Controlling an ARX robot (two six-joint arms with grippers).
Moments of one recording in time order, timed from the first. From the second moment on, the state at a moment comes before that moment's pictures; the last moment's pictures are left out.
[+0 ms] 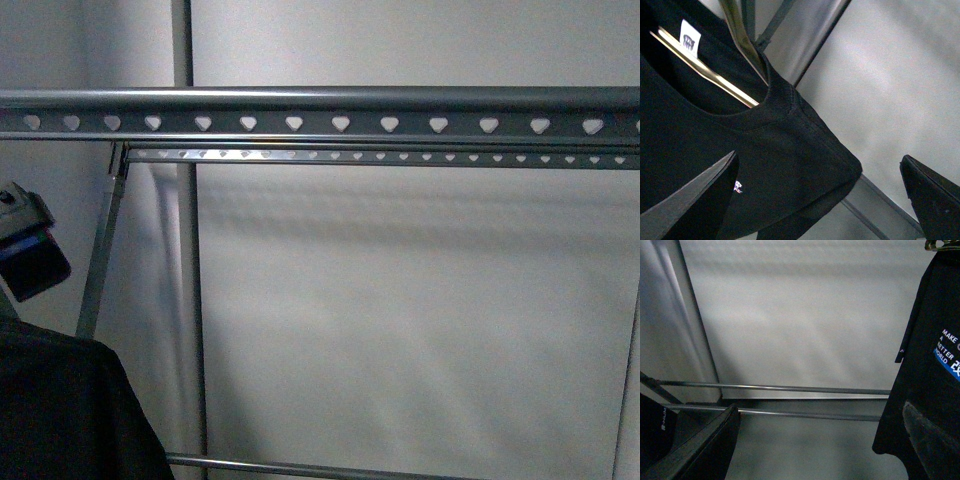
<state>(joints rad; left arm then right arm) -0.22 1.28 0.79 0.10 -0.60 -0.72 0.00 0.00 0.01 0.00 0.00 0.00</state>
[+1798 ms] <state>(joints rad) -0.06 1.25 0.81 -0.07 0.28 -0.04 0.00 0.00 0.01 0.00 0.00 0.00</state>
